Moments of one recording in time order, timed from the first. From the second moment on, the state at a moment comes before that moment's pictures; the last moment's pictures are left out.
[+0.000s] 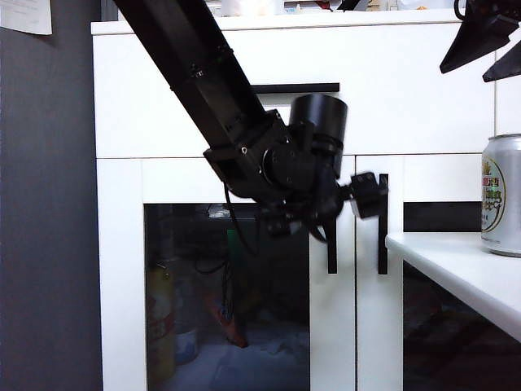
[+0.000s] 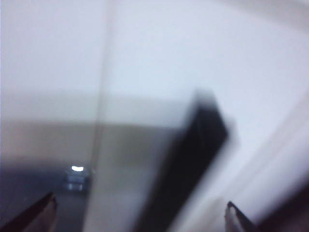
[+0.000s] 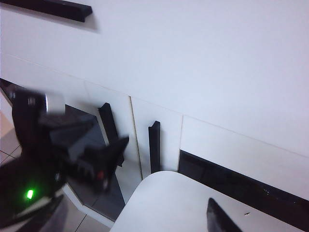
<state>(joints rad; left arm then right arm) -0.80 2.40 1.59 0.64 -0.54 -0.33 0.03 1.11 0.85 -0.09 -0.38 -0.10</state>
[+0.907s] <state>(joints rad) -0.81 2.44 1.67 0.54 -0.59 -0.23 0.02 1.11 0.85 -0.09 -0.38 -0.10</state>
